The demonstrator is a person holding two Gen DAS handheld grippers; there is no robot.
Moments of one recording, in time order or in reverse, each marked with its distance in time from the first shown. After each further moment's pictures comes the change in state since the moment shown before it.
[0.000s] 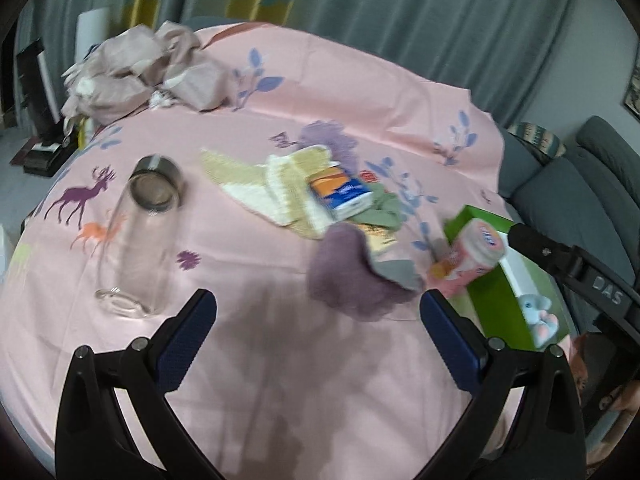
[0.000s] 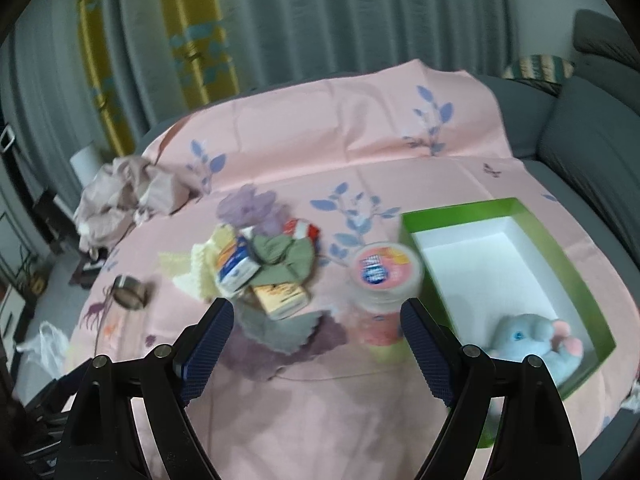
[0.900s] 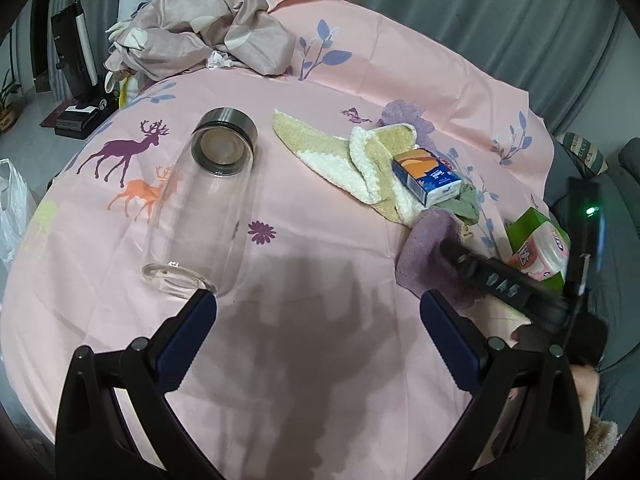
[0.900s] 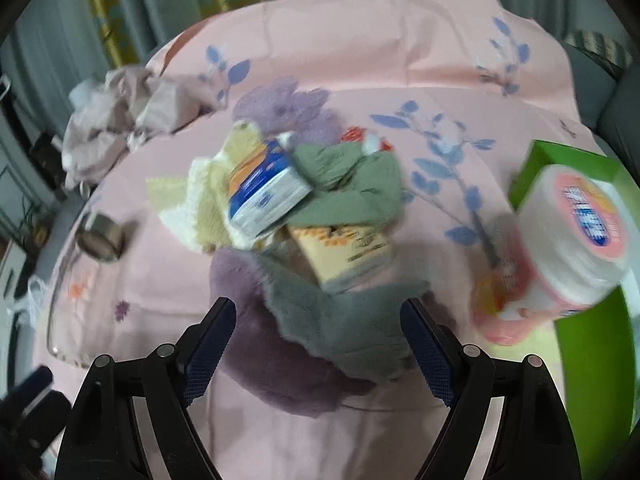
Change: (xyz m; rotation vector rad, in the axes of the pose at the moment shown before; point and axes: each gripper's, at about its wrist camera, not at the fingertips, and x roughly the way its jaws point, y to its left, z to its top) left arm 0.016 0.055 -0.006 -0.093 0.066 0.121; right arm 0.135 0.053 -0.031 -0.084 0.227 0.056
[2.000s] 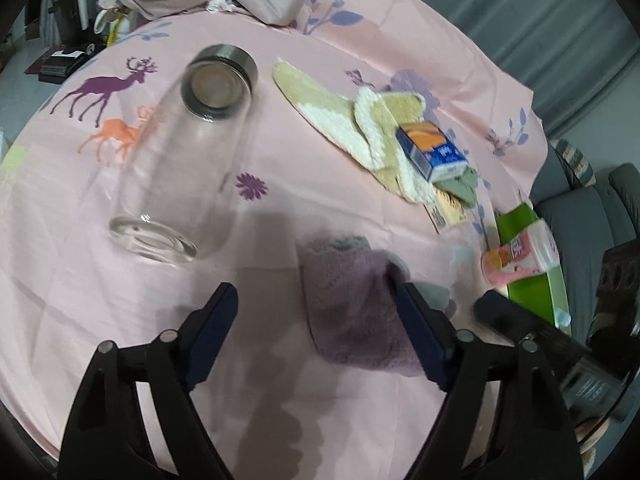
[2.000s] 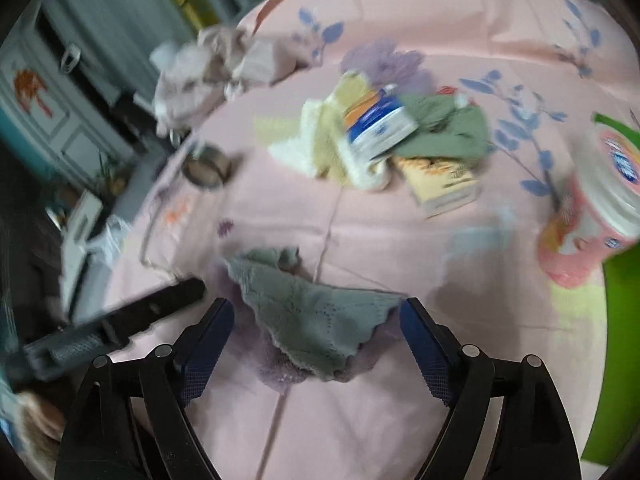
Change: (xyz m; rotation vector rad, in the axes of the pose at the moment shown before) left arm 0.024 0.014 -0.005 -0.094 0.167 -0.106; right arm -0.046 -0.005 -0.032 -0.048 0.122 0.331
